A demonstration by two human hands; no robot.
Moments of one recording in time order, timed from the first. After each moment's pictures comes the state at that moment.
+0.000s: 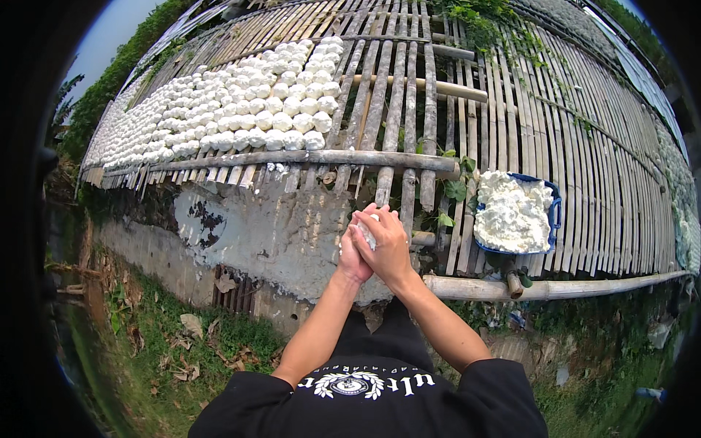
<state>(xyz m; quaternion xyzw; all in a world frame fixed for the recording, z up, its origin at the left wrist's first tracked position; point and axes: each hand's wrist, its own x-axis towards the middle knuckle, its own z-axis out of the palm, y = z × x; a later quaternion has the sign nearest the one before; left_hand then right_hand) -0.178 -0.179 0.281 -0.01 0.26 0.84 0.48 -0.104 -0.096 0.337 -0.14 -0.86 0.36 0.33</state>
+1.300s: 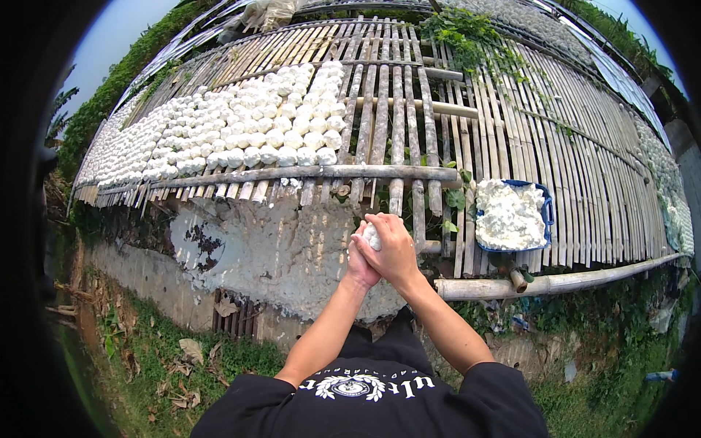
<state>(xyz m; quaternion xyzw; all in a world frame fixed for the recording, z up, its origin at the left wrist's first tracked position) -0.214 -0.229 0.295 0.00 0.17 0.79 0.58 -0.123 -0.144 0.370 -0.16 -0.87 0.30 0.35</state>
